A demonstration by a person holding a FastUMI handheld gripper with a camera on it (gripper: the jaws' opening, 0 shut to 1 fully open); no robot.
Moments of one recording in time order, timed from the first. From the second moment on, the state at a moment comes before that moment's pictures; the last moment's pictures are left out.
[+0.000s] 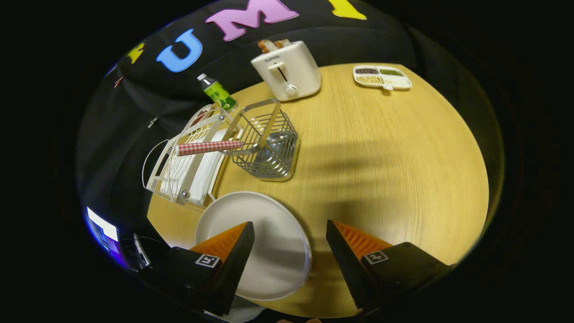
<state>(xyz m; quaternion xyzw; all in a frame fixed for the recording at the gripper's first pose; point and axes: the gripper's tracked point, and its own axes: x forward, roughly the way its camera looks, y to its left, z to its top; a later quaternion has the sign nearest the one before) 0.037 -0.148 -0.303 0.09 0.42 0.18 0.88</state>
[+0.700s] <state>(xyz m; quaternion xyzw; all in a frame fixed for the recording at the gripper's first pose) 0.100 -0.059 -0.248 -0.05 0.22 0.28 0.93</state>
